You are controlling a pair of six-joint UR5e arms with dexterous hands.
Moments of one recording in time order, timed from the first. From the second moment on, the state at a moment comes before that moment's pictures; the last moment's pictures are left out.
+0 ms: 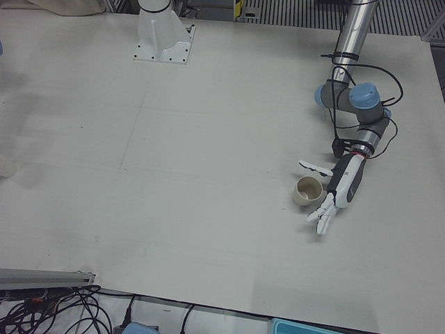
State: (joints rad) left arm -0.96 -1.58 -1.18 -0.60 1.33 0.61; right arm 0.90 -1.50 1.60 -3.12 -0.96 -0.44
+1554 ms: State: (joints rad) left arm -0.97 -1.58 -1.29 -0.41 1.33 0.40; right arm 0.88 -1.49 1.59 -3.12 -0.96 -0.44
